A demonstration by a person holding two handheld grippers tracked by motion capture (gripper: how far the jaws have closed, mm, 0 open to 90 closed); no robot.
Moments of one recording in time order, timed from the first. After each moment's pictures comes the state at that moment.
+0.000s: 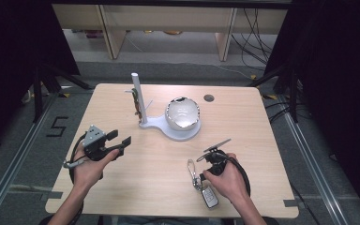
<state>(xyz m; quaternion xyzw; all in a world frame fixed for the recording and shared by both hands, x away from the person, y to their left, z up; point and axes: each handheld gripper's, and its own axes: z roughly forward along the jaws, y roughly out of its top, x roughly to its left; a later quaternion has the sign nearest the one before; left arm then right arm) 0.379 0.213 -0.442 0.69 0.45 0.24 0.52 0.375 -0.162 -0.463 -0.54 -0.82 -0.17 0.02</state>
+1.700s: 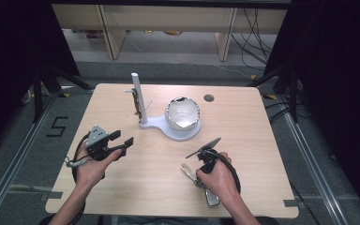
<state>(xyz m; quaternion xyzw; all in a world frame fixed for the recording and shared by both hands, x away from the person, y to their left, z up) 0.383 0.208 -0.444 0.70 0.44 0.23 0.52 0.385 -0.141 -0.474 -0.59 -0.80 -0.11 0.01</state>
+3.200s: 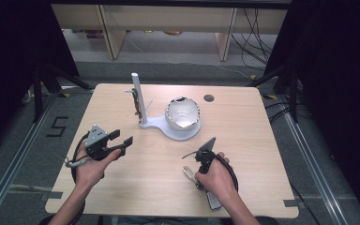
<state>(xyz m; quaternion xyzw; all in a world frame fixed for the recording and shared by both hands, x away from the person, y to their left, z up) 0.382 0.209 -0.443 0.69 0.43 0.24 0.52 0.387 -0.130 -0.473 -0.60 -0.80 -0.02 0.05</state>
